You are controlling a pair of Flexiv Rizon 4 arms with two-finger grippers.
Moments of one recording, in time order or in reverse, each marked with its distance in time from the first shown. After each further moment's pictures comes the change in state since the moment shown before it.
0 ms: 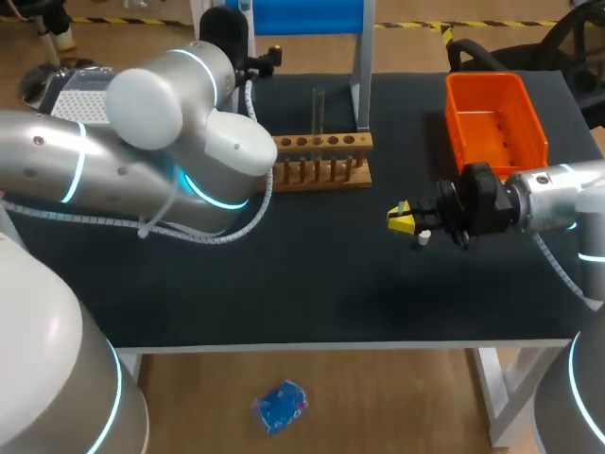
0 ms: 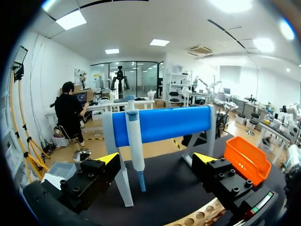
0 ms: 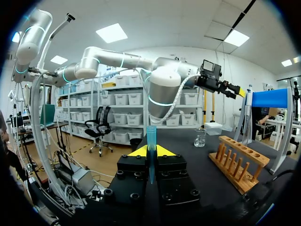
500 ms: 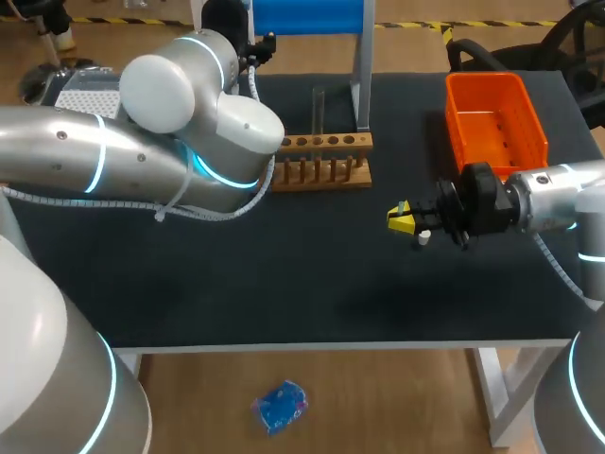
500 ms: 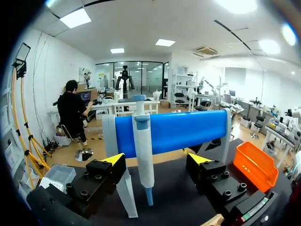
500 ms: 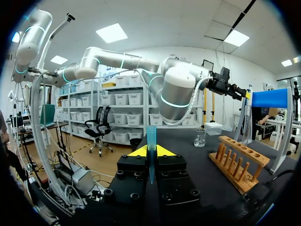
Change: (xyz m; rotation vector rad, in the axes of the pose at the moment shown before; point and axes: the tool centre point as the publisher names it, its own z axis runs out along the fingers) left arm -0.020 -0.009 0.040 0.006 -0.041 -0.017; right arm 0.000 0.000 0.000 0.000 0.000 0.000
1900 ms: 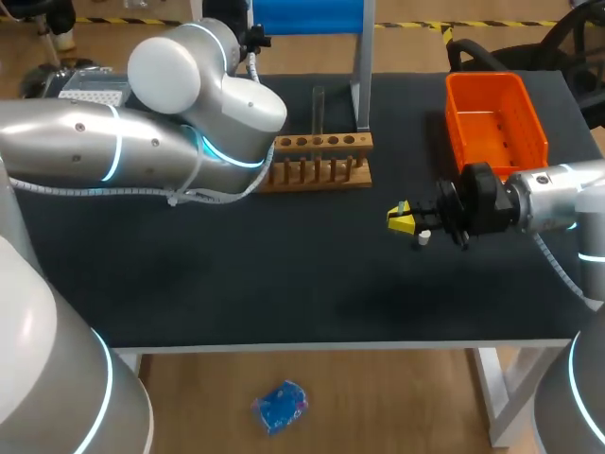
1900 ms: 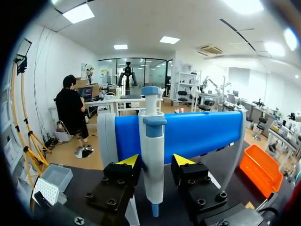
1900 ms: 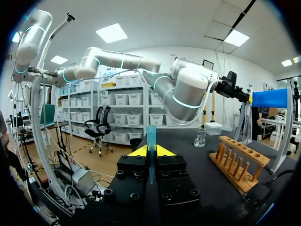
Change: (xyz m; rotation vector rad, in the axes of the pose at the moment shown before) left arm -0.013 0.001 0.038 -0.028 -0.015 -0.029; right arm 0.000 0.000 0.000 0.000 0.000 0.000
